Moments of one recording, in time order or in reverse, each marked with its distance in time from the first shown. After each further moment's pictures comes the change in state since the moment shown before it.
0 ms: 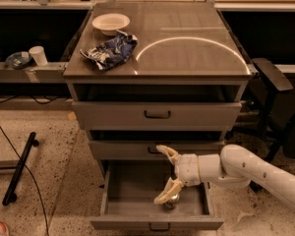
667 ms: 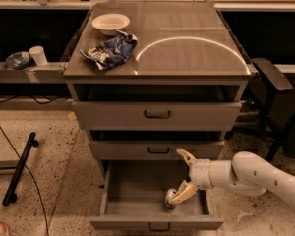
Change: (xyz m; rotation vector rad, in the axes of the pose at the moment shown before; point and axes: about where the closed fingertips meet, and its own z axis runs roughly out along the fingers) arm 0.073 -0.025 -0.040 0.155 0.211 0.028
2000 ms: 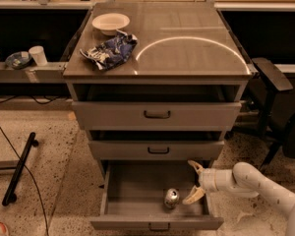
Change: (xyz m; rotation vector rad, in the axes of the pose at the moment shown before) arm 0.202 -0.066 0.035 0.007 0.047 0.037
